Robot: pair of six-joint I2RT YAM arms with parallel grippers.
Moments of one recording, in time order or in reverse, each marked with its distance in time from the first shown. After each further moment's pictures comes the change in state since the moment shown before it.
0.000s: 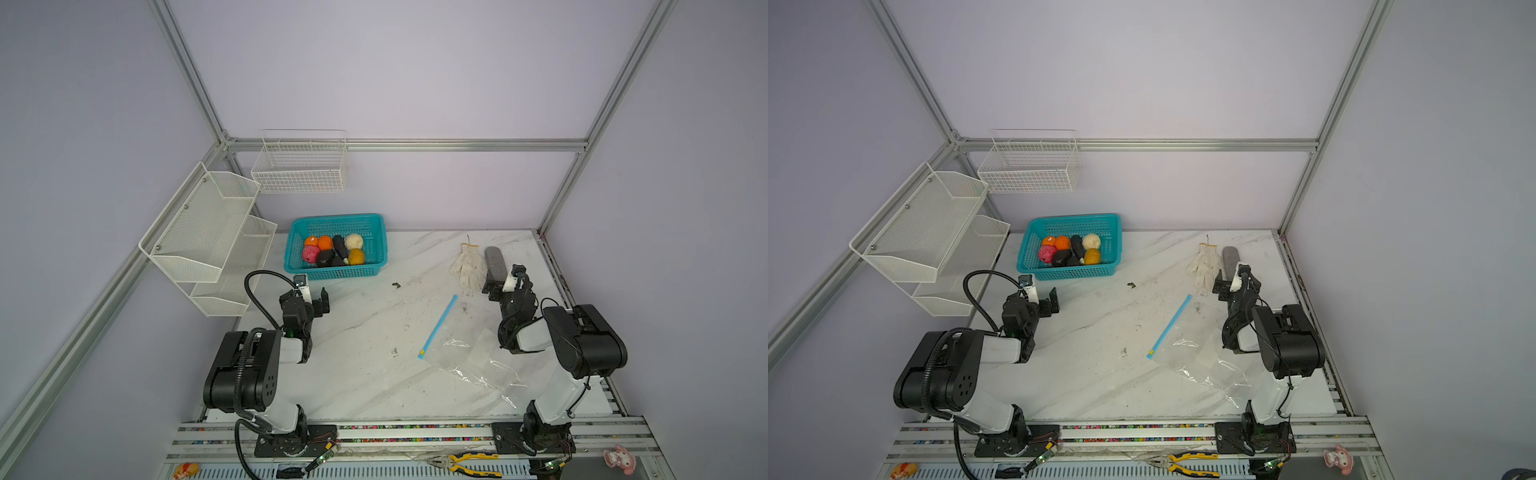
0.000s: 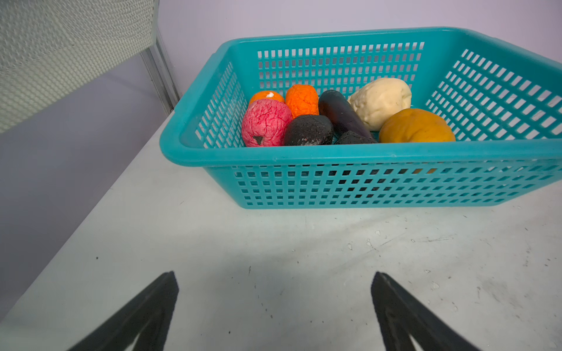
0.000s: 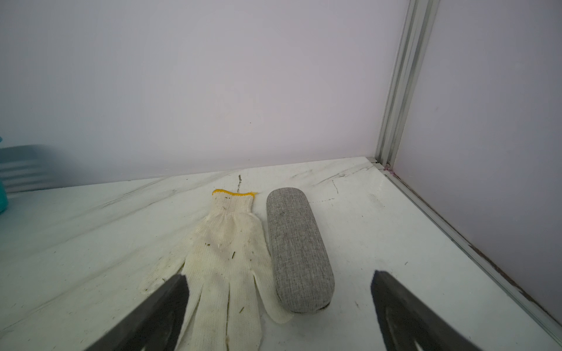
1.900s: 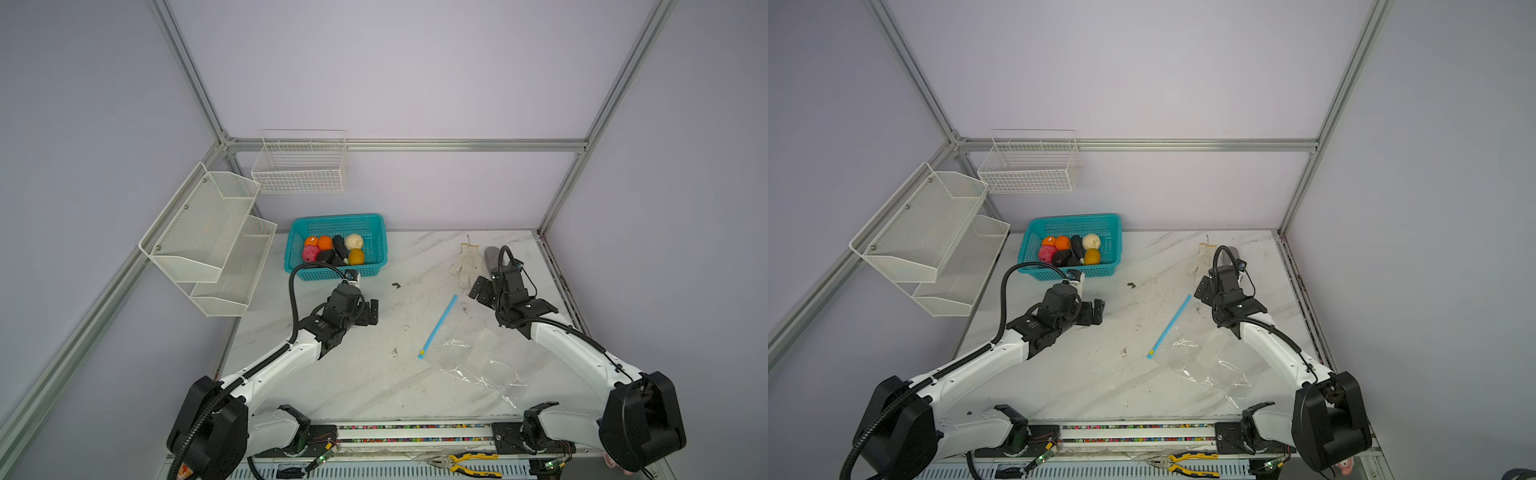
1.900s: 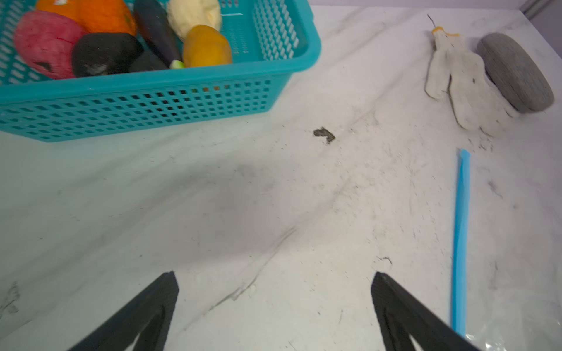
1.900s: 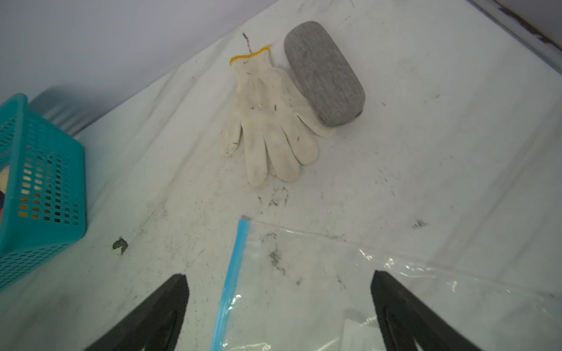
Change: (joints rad) left arm -0.571 -0.316 0.385 -1.126 -0.077 -0.360; right arm 0.242 -0.549 0.385 -1.669 0.116 0.686
